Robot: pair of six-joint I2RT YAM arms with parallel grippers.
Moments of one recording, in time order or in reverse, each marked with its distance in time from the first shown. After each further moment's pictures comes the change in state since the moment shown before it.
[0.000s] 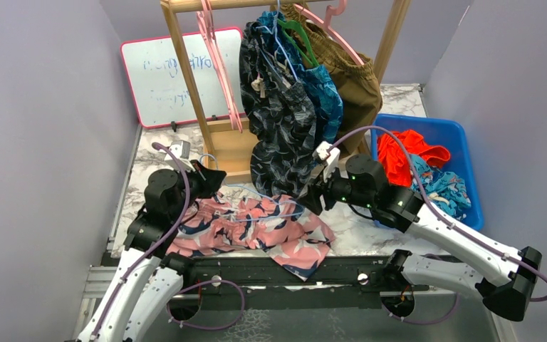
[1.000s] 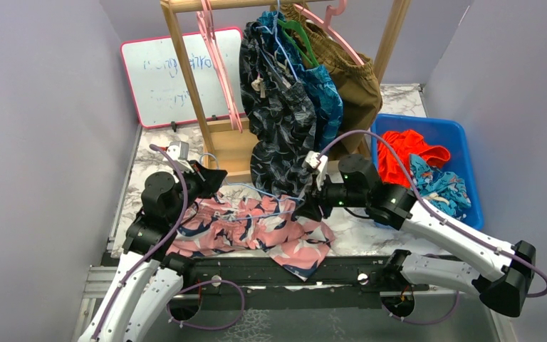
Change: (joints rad) left arm 0.000 -0.013 -0.008 0.042 0.060 0.000; right arm 0.000 0.042 -0.008 -0.030 -0.213 -0.037
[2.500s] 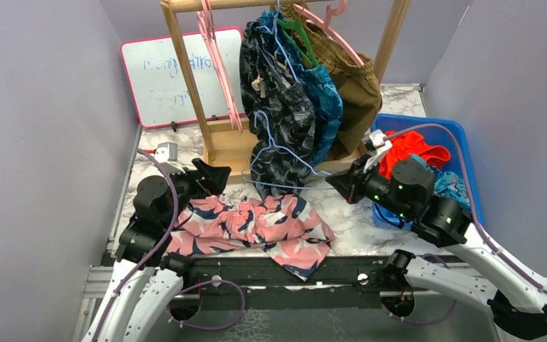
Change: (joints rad) left arm 0.000 -0.056 0.049 -0.068 -0.092 -0.023; right arm 0.000 -0.262 0.111 -0.113 0.465 0.249
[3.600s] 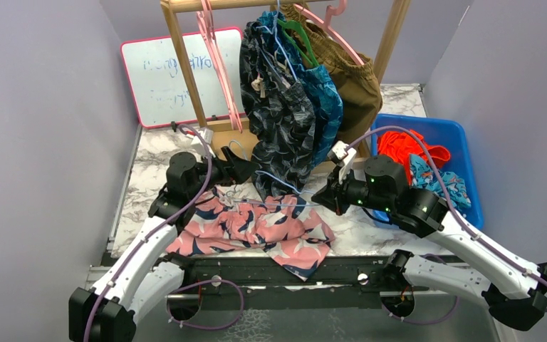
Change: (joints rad) left arm -0.018 0.360 -0.109 0.432 0.314 -0.116; right arm 0.000 0.100 -0.024 -0.039 -0.276 -0.153
